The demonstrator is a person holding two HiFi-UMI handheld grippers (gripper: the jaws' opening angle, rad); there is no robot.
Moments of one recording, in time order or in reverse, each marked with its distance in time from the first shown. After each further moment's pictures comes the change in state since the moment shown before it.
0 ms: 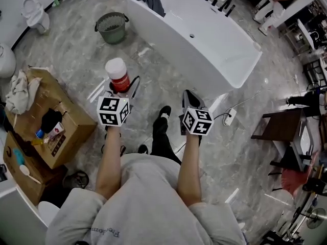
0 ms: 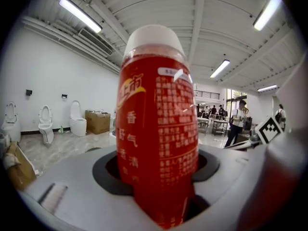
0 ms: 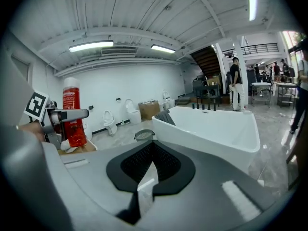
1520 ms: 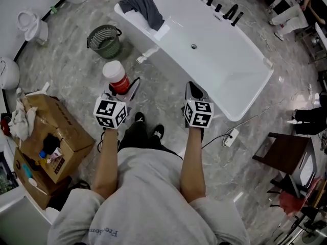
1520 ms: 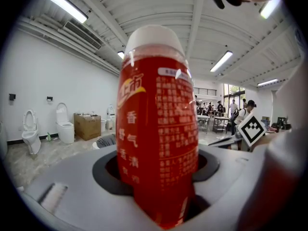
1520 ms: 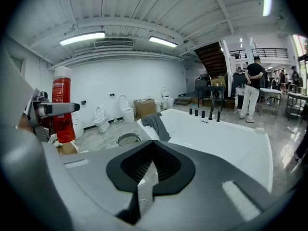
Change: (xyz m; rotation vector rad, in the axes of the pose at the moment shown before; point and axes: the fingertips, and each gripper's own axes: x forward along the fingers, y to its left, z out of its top) left arm 0.311 -0.006 0.078 0.054 0.011 -0.027; right arm 0.249 -0.211 0.147 -0.077 0.050 0.008
